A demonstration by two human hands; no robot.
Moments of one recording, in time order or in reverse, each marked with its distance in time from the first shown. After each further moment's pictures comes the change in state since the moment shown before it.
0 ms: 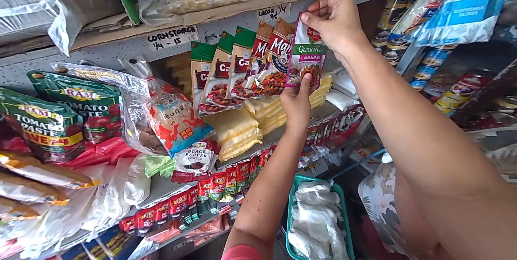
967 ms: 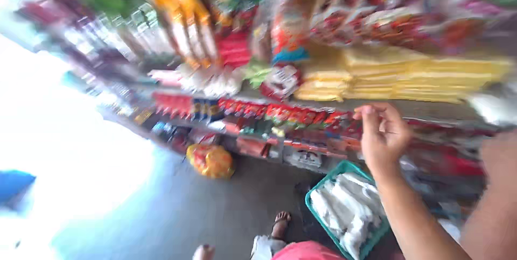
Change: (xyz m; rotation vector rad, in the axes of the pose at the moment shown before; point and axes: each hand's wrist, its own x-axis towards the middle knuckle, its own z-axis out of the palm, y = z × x) left_hand -0.734 -0.010 -0.385 1.142 0.877 -1.404; right_hand -0.316 -0.004 0.079 0.476 -0.171 -0.263
